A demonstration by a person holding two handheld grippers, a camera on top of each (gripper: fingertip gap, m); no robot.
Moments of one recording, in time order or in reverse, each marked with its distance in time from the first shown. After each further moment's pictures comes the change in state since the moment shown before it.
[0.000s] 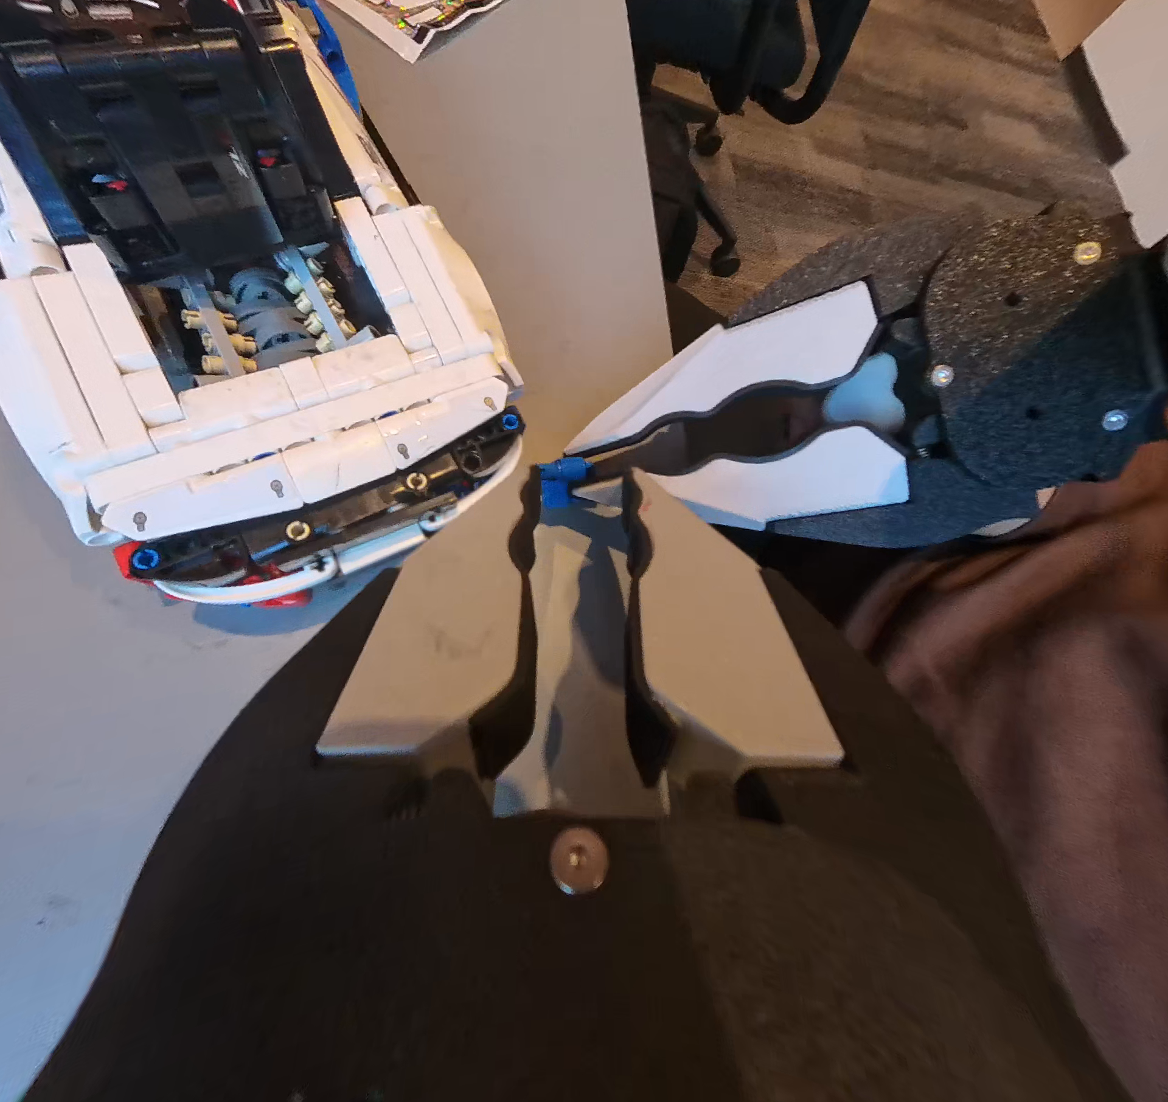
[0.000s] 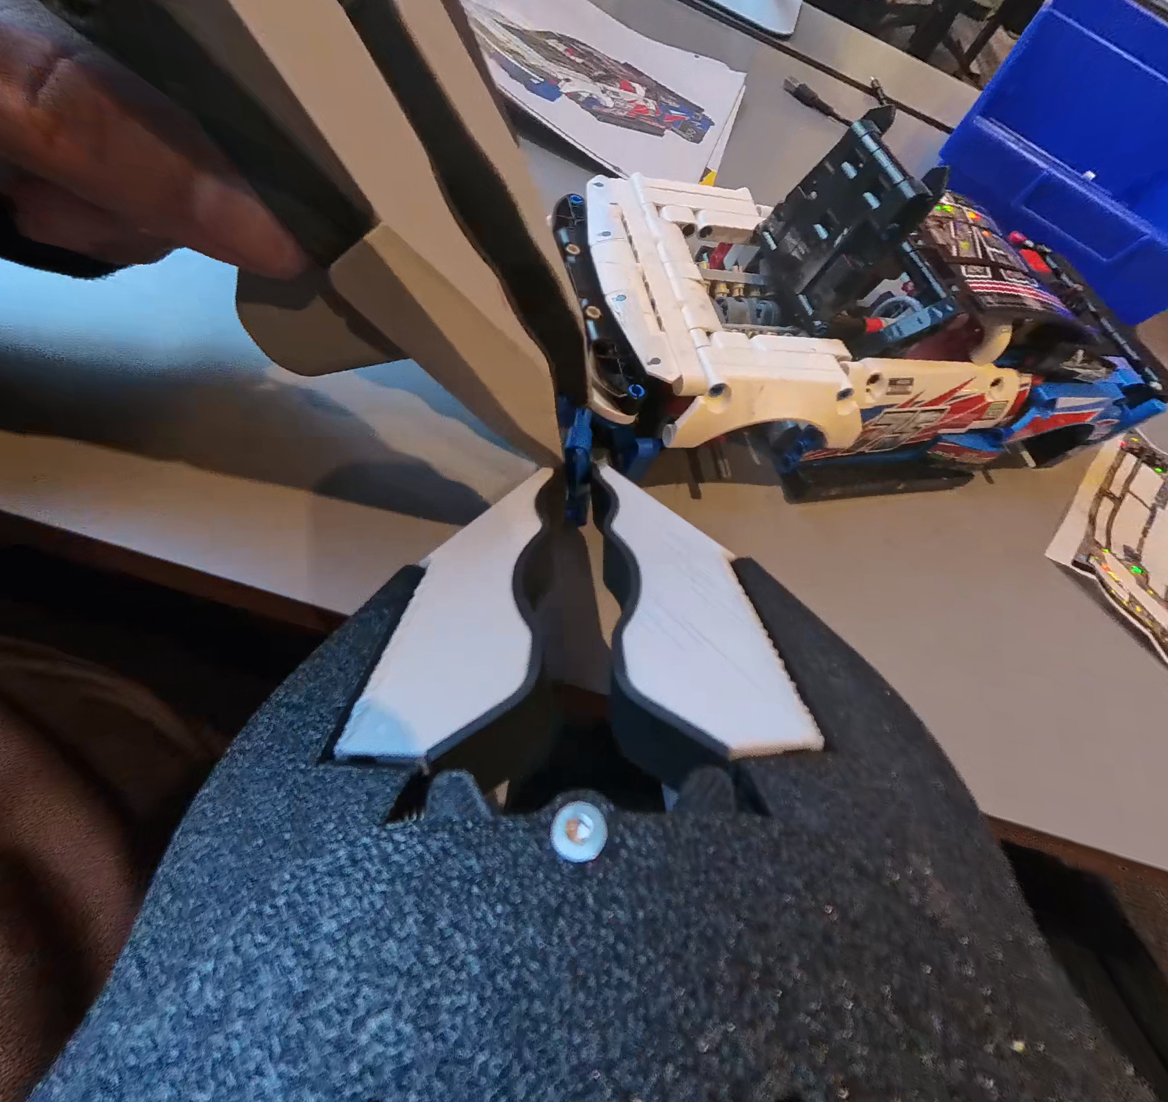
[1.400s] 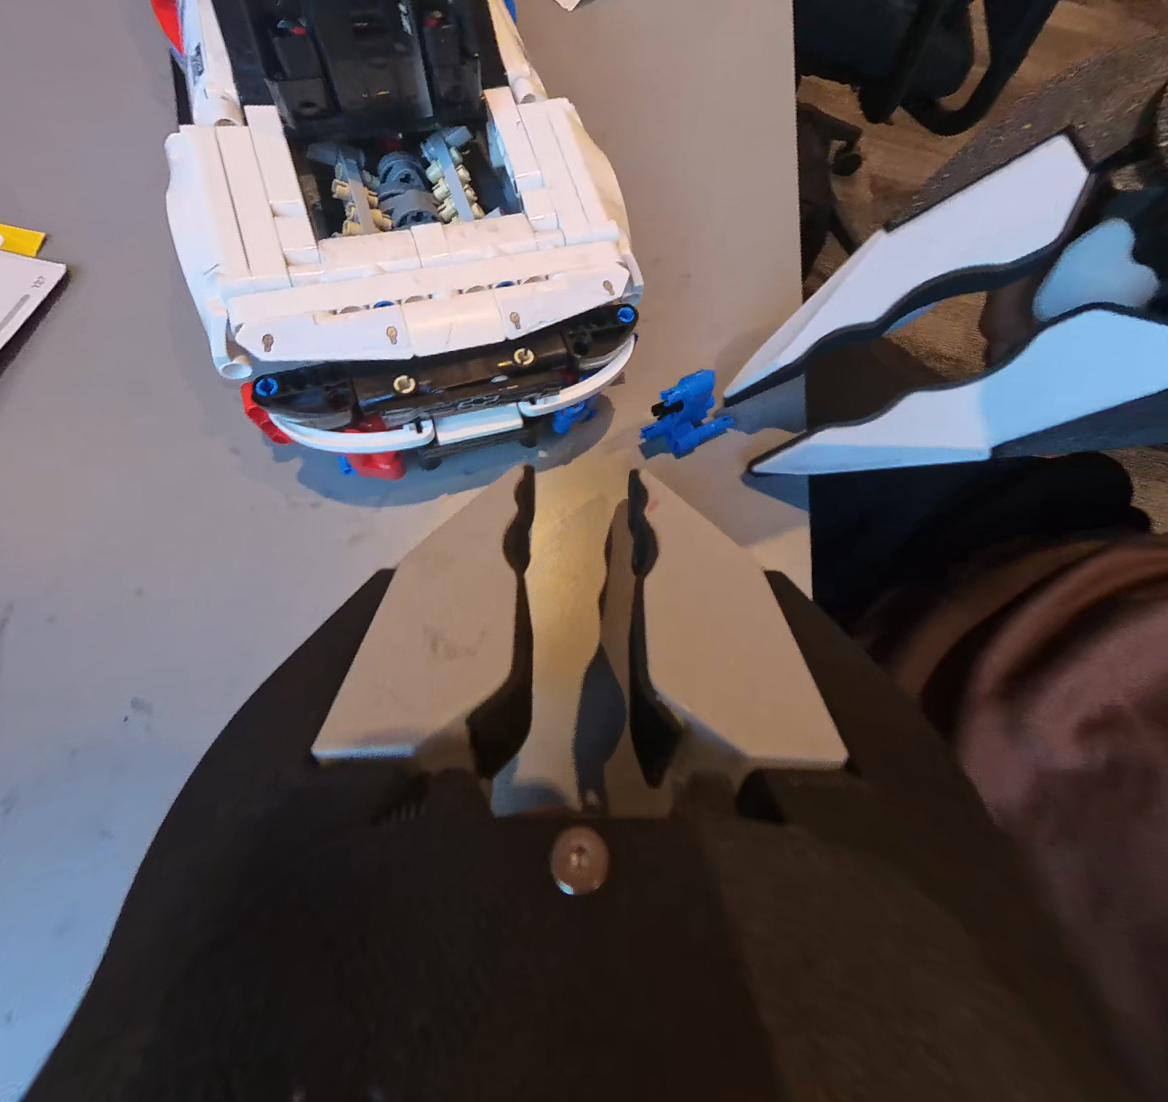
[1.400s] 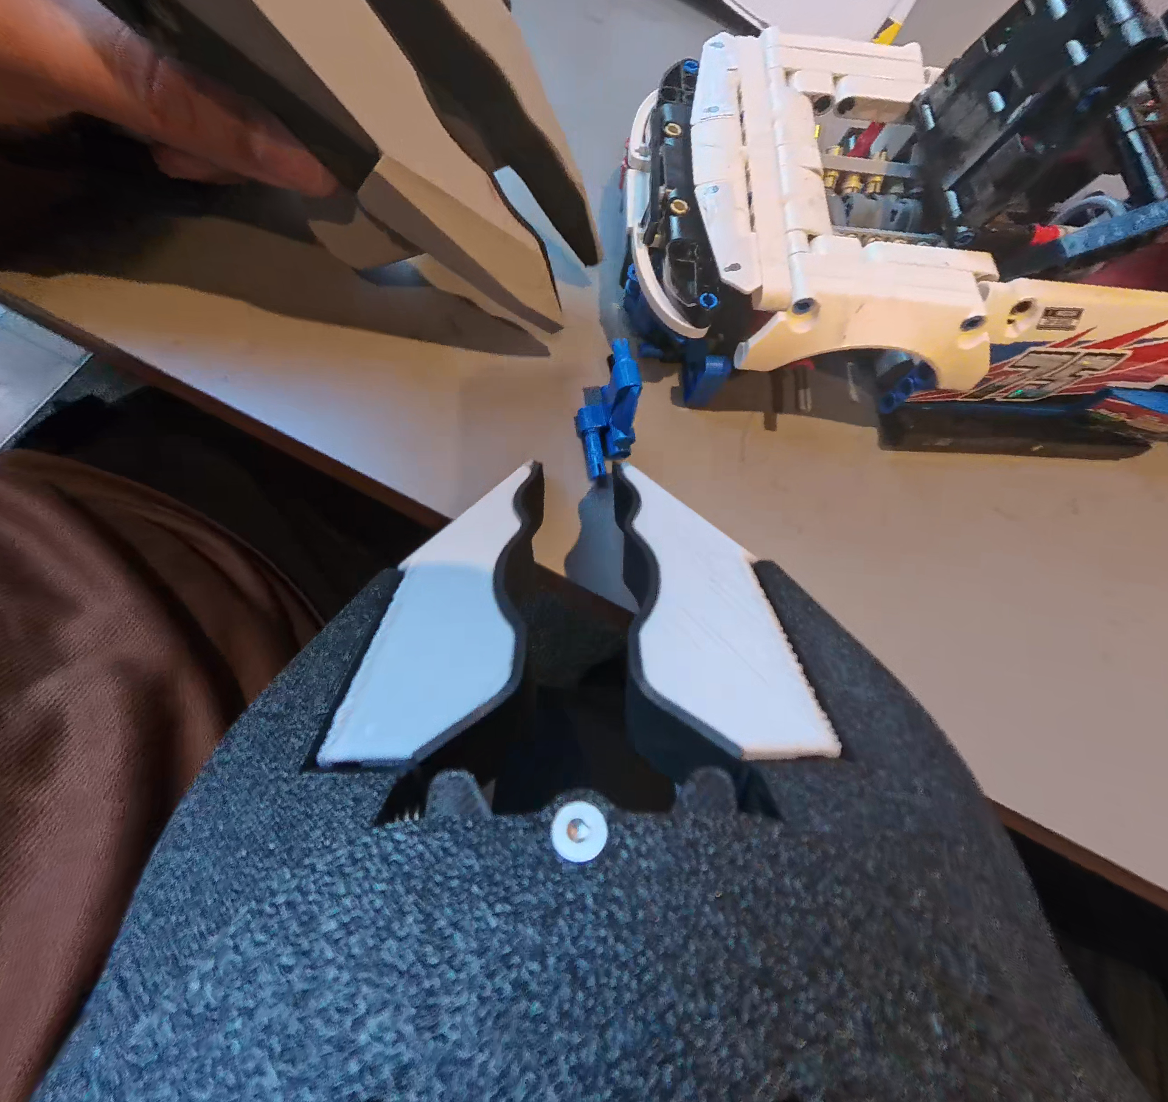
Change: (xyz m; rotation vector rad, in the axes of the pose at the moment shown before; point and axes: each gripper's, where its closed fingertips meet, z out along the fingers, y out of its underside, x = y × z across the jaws) left arm -0.031 0.029 -0.010 0.042 -0.211 -0.029; right arm -0.016 0.023 -0.017 -0.156 -0.260 0.005
